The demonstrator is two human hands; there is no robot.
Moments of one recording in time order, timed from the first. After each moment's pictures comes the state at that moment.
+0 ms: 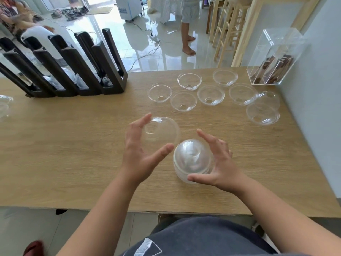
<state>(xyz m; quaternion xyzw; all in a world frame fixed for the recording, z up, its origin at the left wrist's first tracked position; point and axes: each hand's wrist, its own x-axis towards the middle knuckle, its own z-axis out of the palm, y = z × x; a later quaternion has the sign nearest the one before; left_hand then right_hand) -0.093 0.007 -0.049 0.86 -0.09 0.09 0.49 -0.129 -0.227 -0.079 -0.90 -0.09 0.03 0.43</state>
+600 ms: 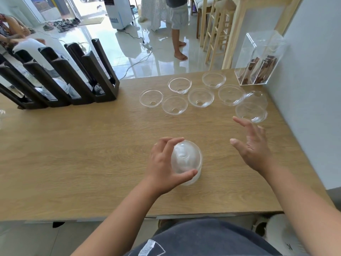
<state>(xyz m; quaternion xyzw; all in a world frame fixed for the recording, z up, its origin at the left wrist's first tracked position) -0.106 -0.045 -0.079 0.91 -0.18 -0.02 0.37 -0.109 -0.319 -0.091 -0.91 0.06 -0.11 0.39</state>
